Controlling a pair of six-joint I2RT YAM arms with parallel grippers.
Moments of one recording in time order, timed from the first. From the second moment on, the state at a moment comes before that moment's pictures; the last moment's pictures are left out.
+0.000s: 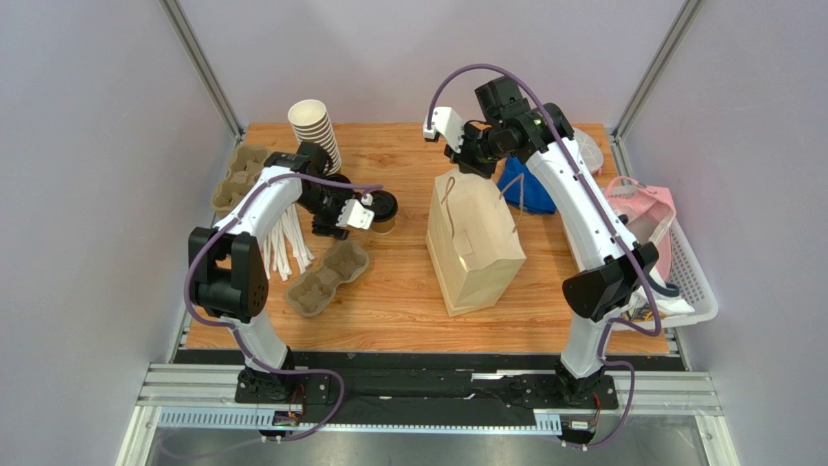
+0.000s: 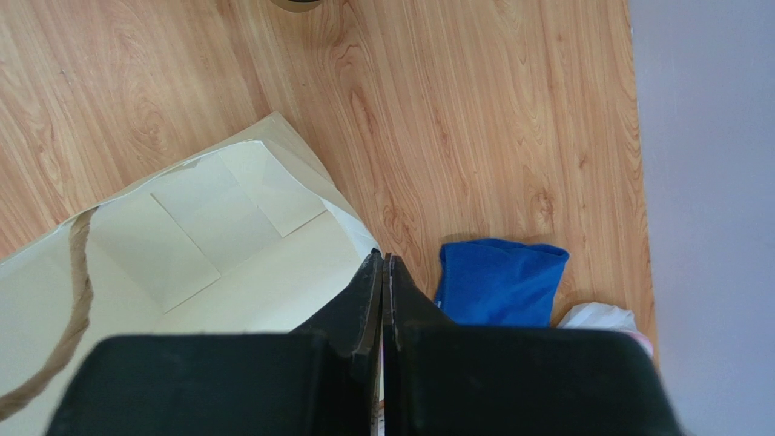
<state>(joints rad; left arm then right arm) -0.19 1.74 1.45 -1.14 0.55 1.73 0.49 1.85 2.19 -1.23 -0.29 -0.81</state>
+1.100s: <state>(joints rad) -0.29 1.87 1.43 -1.14 0.44 1.77 0.48 1.86 2.20 -1.25 -0.29 -0.69</state>
